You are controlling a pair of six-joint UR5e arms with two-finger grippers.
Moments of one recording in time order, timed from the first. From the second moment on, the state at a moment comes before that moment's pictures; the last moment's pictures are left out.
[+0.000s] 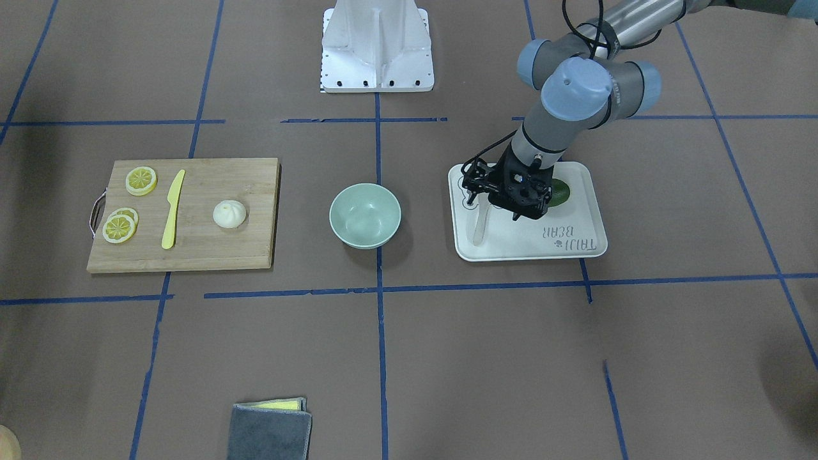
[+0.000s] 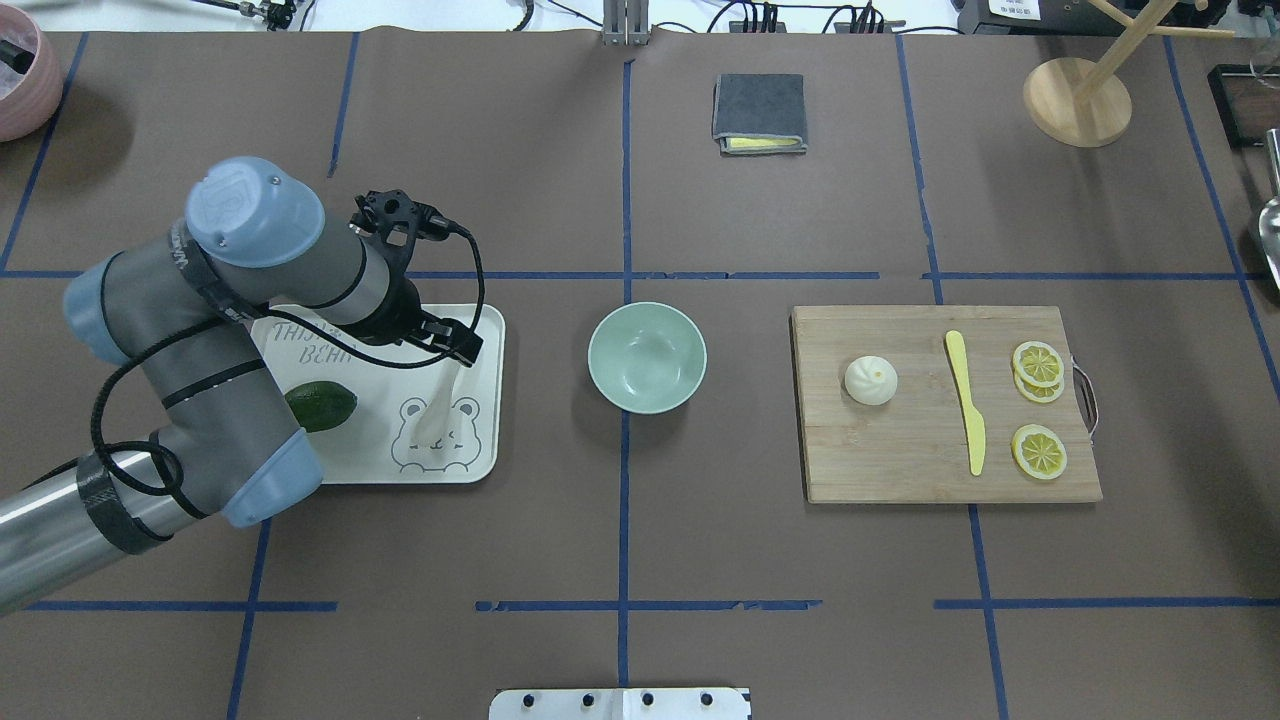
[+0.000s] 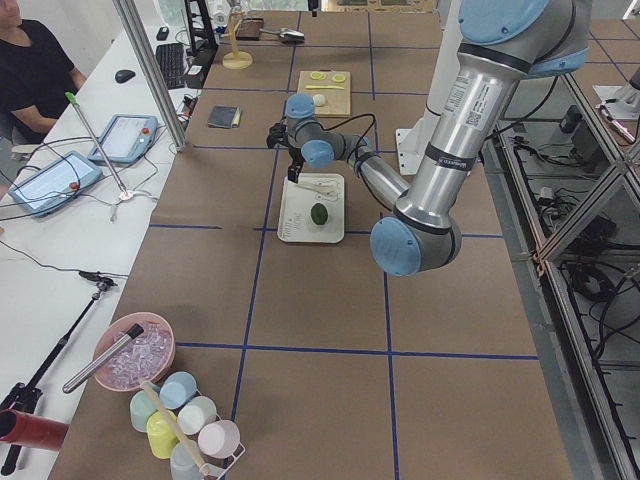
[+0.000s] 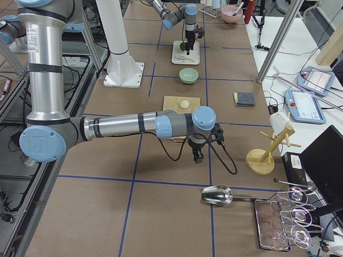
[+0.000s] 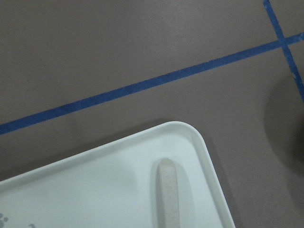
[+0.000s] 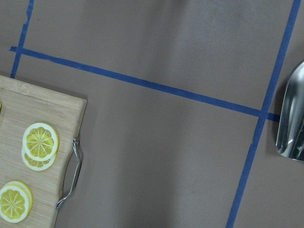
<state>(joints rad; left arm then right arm) -0.66 -2.04 -1.66 -1.88 -2.03 -0.81 1.45 -1.59 1.72 -1.58 2.47 -0.08</state>
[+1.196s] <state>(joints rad) -0.61 -2.06 -1.59 -1.88 -1.94 -0.80 1.44 -1.59 1.72 -1.58 2.47 -0.09</state>
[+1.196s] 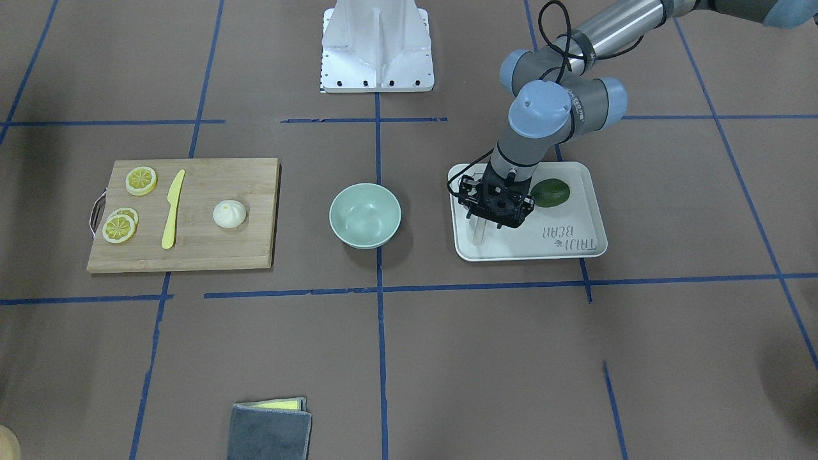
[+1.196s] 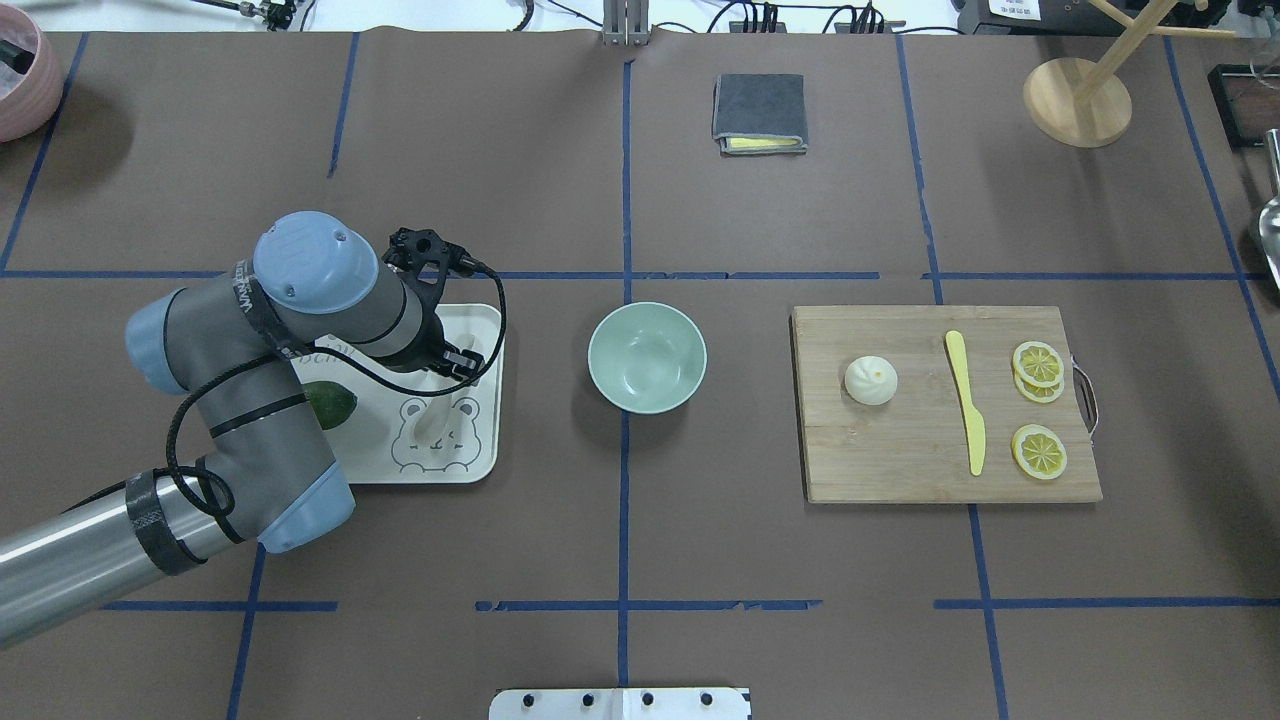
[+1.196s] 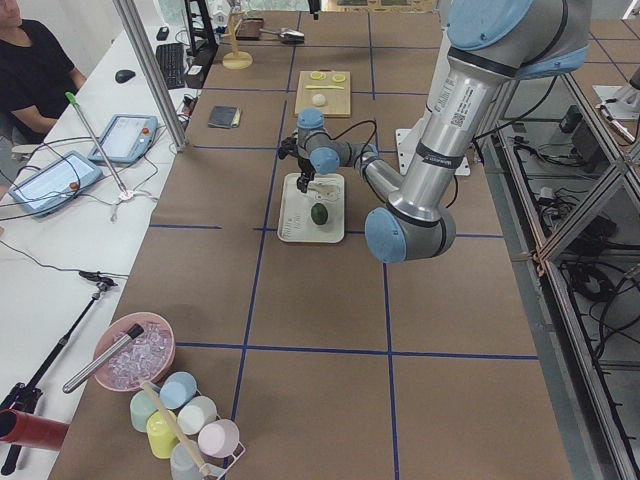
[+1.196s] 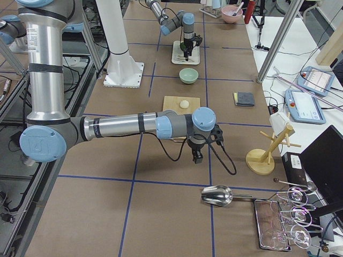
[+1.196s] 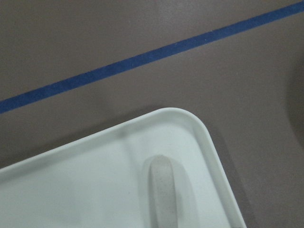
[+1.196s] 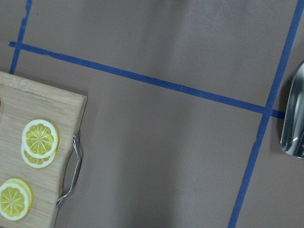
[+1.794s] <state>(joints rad) -0.61 -2.08 -1.61 -1.88 -1.94 -0.81 1.44 -1.59 1.72 -1.58 2.47 -0.08</state>
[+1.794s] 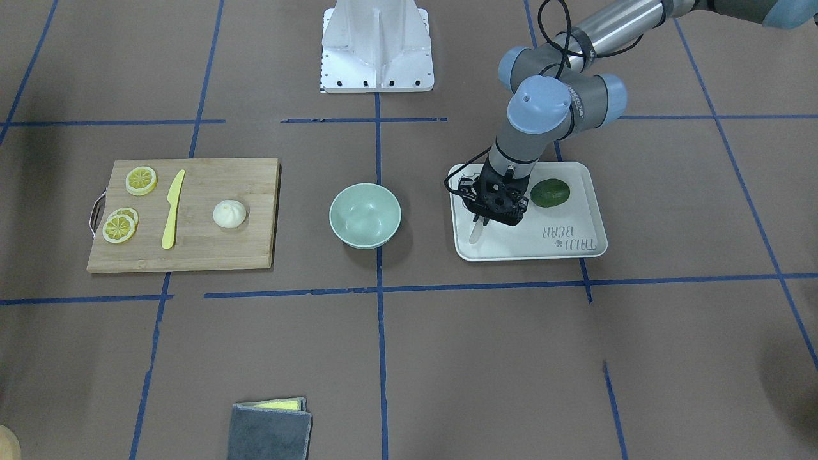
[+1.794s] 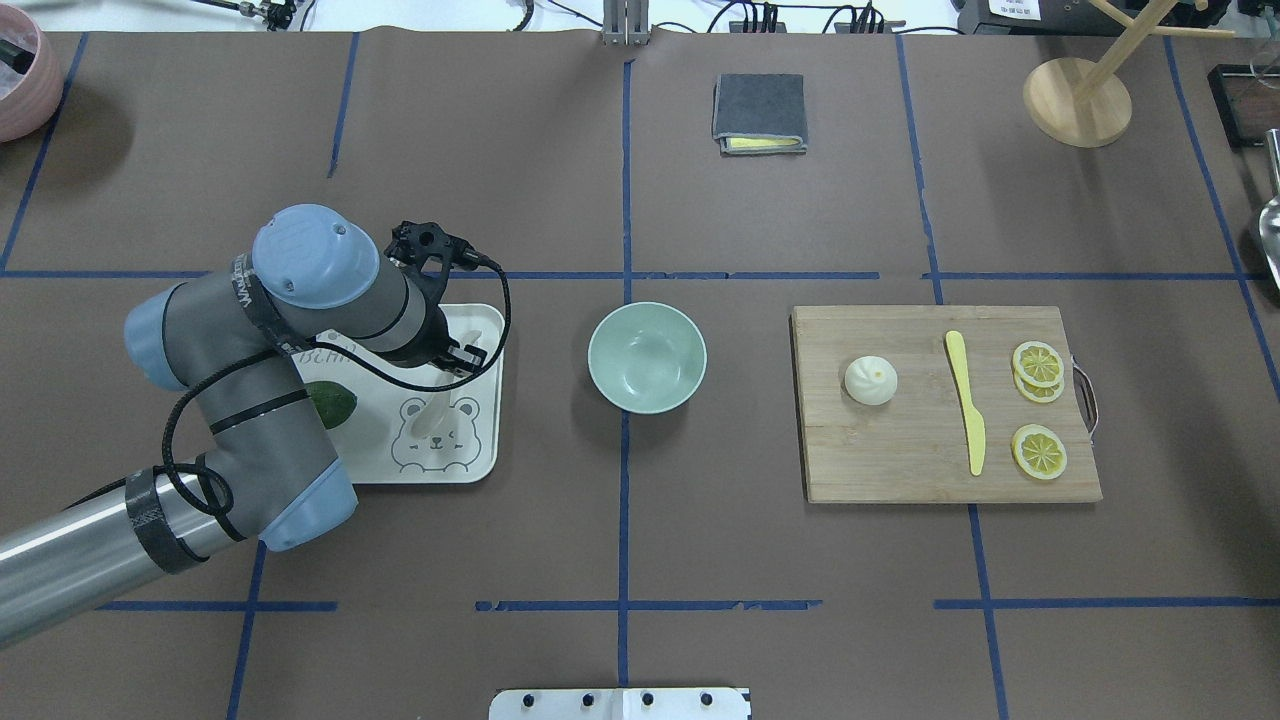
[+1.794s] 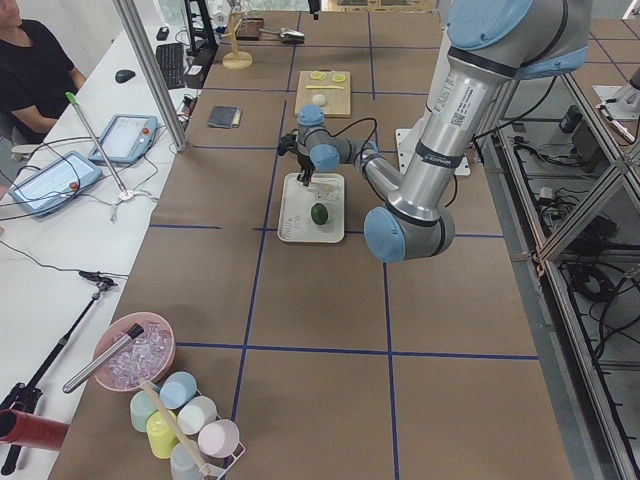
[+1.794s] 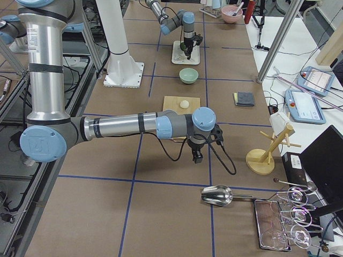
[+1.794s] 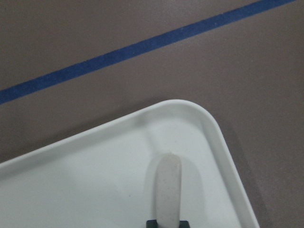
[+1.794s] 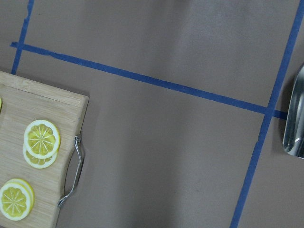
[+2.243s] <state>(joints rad) -0.62 -2.20 -1.61 -1.91 -1.94 -0.90 1.44 -1.59 1.72 -1.58 2.49 -0.08</state>
